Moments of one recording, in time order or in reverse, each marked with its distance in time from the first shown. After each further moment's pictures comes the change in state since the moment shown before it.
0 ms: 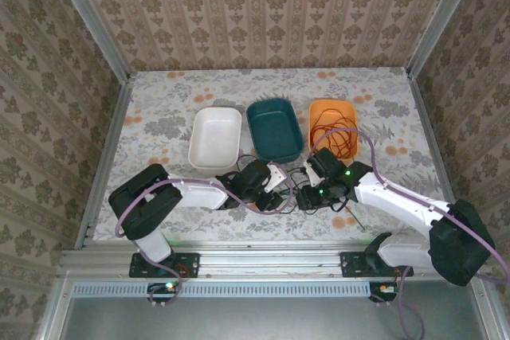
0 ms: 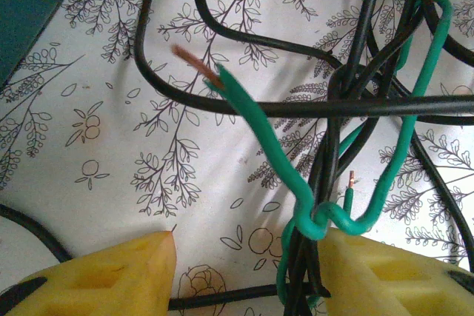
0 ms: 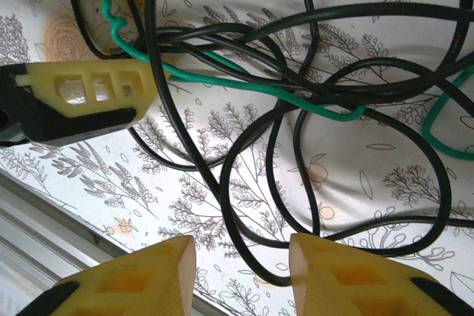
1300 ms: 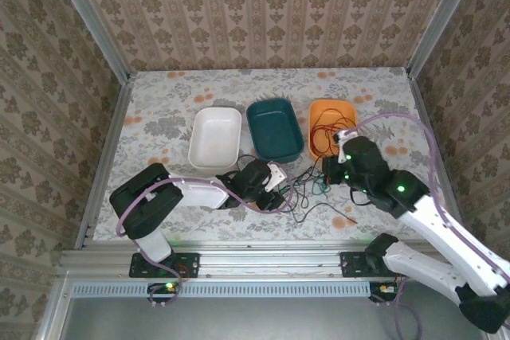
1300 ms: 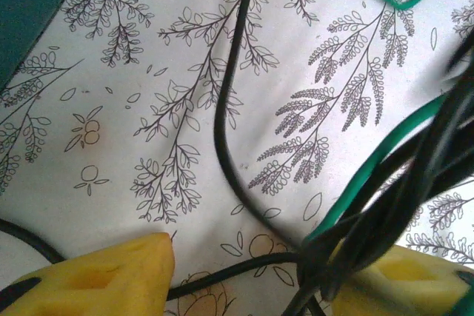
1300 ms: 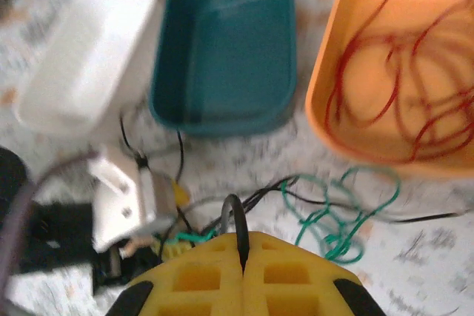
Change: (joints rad) left arm 0.004 0.010 0.011 0.000 0.006 -0.004; right arm -0.025 -0.428 0.192 -0.040 0.402 0.043
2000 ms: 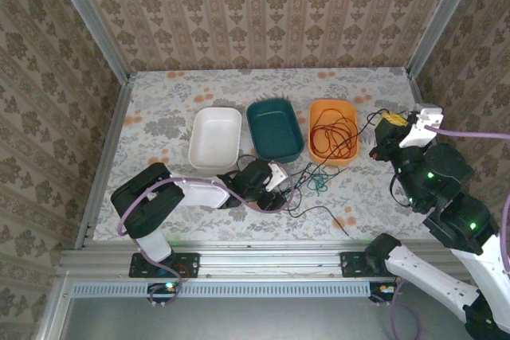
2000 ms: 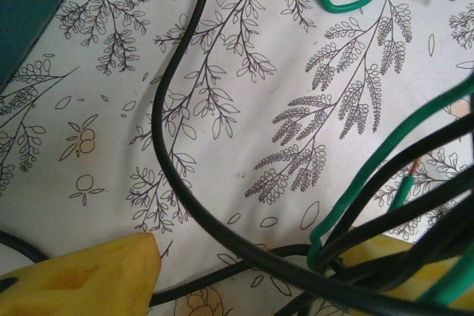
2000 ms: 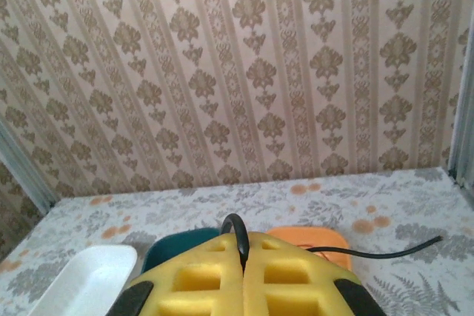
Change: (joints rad) left arm -0.001 0.011 0.008 0.001 0.001 0.000; right arm -0.003 -0.190 0.247 0.168 0.385 -0.246
